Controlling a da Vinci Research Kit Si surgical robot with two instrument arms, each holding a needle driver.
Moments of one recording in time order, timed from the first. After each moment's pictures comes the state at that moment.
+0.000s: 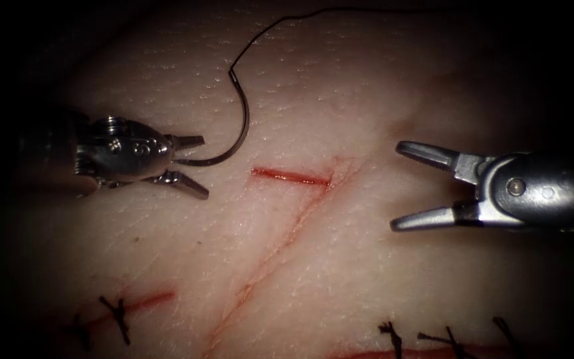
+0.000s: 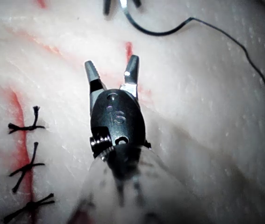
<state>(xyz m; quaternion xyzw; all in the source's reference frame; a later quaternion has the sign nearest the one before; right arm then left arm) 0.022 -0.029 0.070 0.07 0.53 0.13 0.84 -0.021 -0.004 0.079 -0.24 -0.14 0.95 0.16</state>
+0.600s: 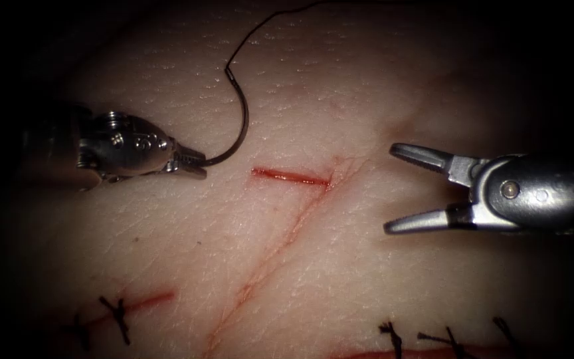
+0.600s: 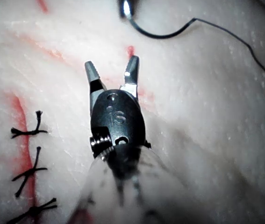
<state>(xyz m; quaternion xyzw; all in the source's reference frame) 0.023 -0.030 0.070 0.07 0.52 0.13 0.84 -0.021 -0.003 0.079 -0.22 -0.15 0.95 0.17</state>
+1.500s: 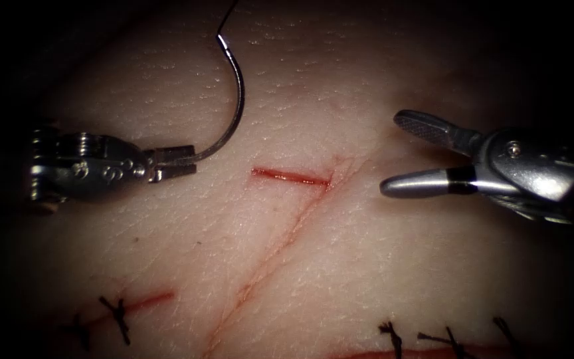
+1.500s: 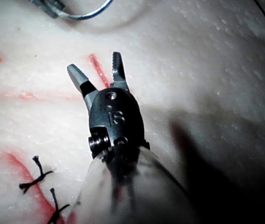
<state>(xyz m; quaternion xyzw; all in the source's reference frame) 0.022 -0.026 0.070 0.13 0.52 0.32 0.78 -0.021 -0.005 0.072 -0.28 0.06 0.96 0.04</state>
